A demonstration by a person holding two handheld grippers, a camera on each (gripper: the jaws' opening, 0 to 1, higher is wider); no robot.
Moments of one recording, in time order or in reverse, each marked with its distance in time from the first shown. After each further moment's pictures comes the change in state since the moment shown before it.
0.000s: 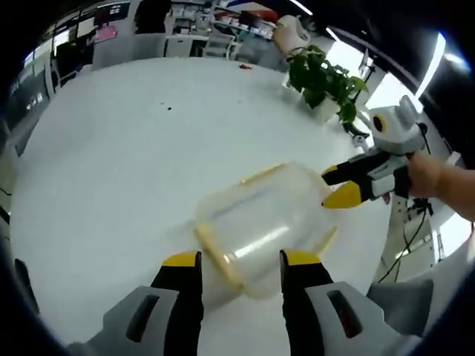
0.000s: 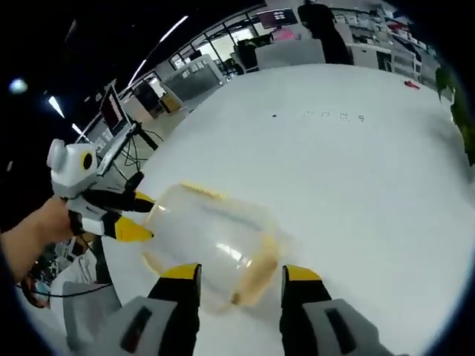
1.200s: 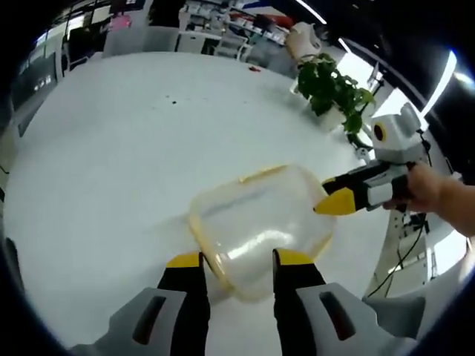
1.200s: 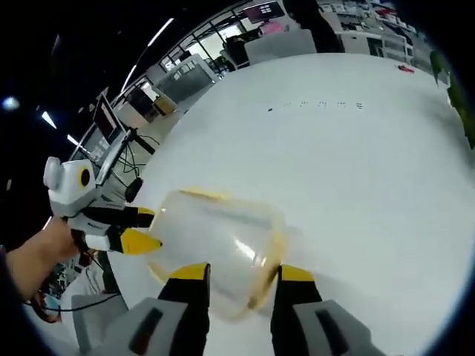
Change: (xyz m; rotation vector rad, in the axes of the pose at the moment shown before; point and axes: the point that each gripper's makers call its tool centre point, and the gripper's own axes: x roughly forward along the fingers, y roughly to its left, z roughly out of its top) left arm 0.003 -0.006 0.001 -0.073 -0.005 0.001; right arm 0.006 0.004 0.003 0.072 0.026 -0.003
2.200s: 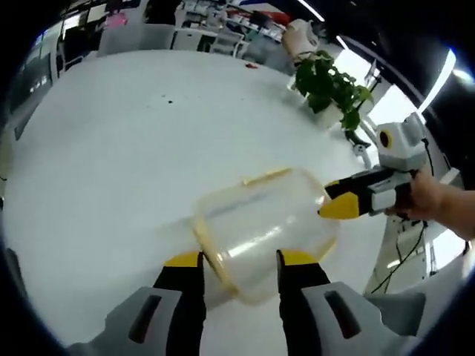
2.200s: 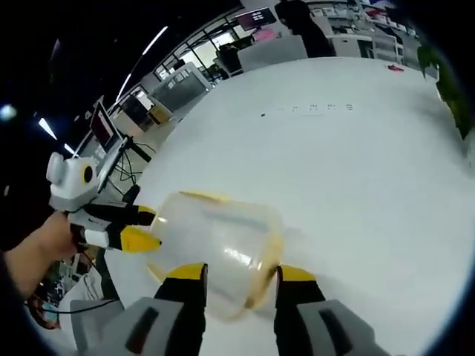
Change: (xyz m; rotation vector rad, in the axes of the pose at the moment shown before) left arm 0.005 0.004 0.005 0.046 0.019 -0.012; right arm -0.007 -0.003 -0.004 0.009 -0.051 -0.023
